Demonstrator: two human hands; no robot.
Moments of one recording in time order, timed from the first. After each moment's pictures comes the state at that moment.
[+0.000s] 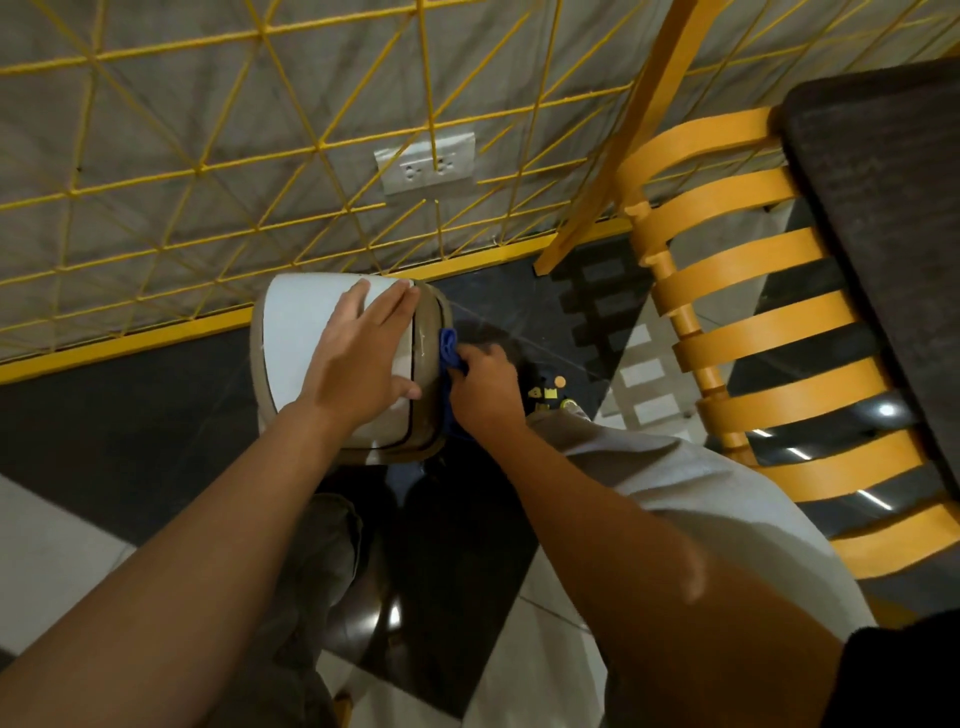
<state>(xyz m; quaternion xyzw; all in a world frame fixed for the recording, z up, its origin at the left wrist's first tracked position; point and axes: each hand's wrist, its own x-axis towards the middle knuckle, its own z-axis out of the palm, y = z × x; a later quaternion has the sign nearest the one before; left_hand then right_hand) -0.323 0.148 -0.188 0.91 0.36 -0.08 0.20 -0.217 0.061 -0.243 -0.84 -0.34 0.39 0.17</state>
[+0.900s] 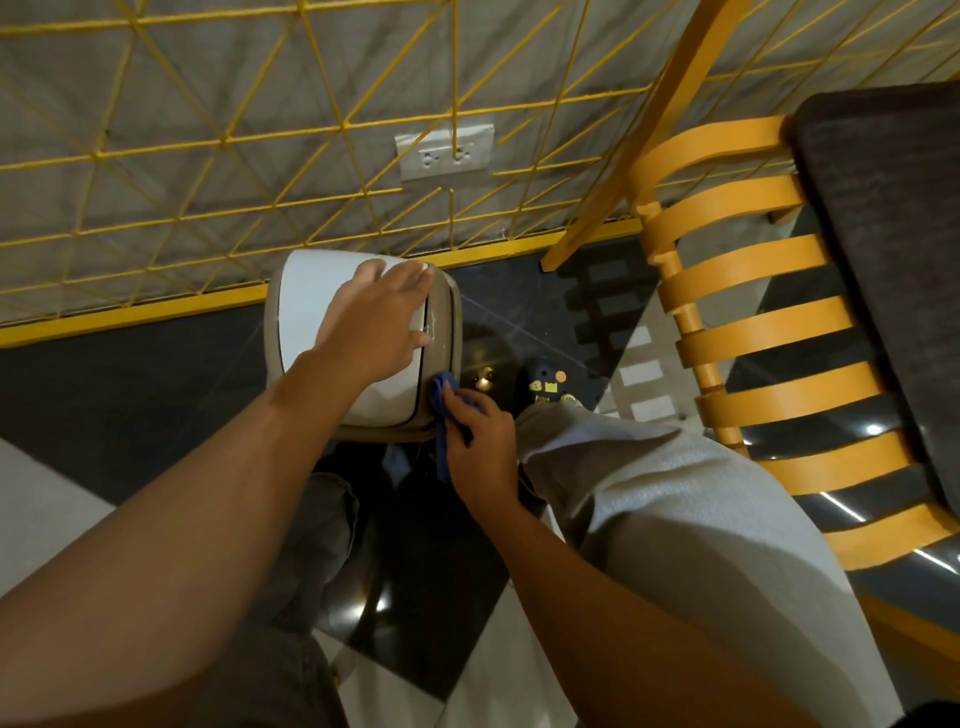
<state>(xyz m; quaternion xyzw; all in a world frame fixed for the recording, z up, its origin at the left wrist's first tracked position) -0.315 0.152 -0.173 0.92 0.36 -0.14 0.11 -0.267 -0.005 -0.247 -0.81 -0.36 0.33 0.33</state>
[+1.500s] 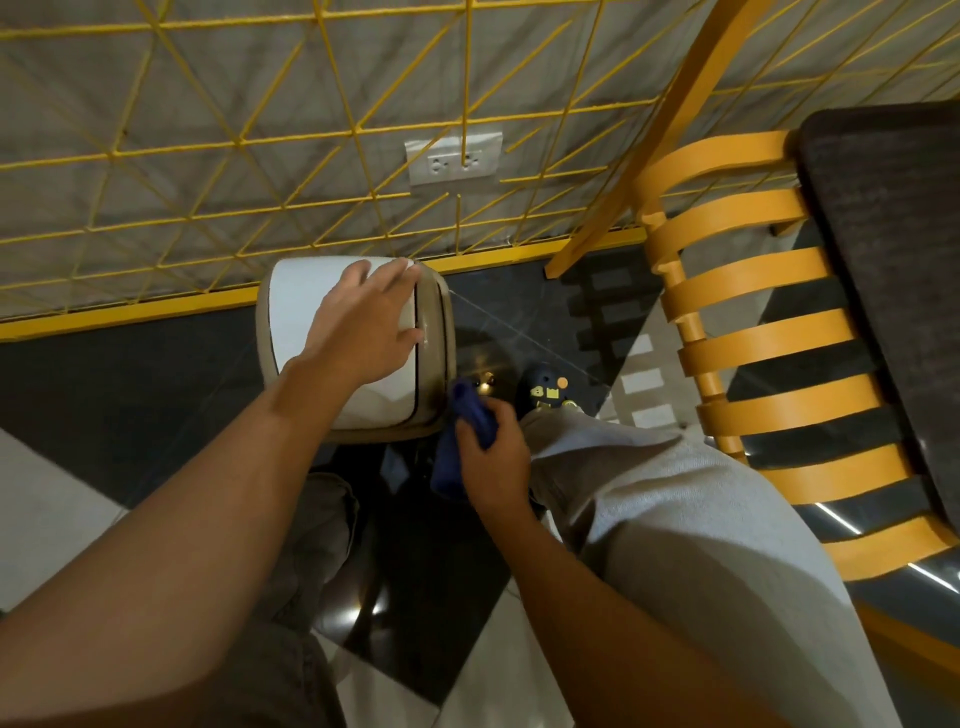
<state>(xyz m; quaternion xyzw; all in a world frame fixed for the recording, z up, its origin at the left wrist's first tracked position) -0.329 0.156 -0.175 0.90 0.40 -0.09 0.15 -0.263 -0.012 -0.231 -0.78 -0.16 0.44 0.42</state>
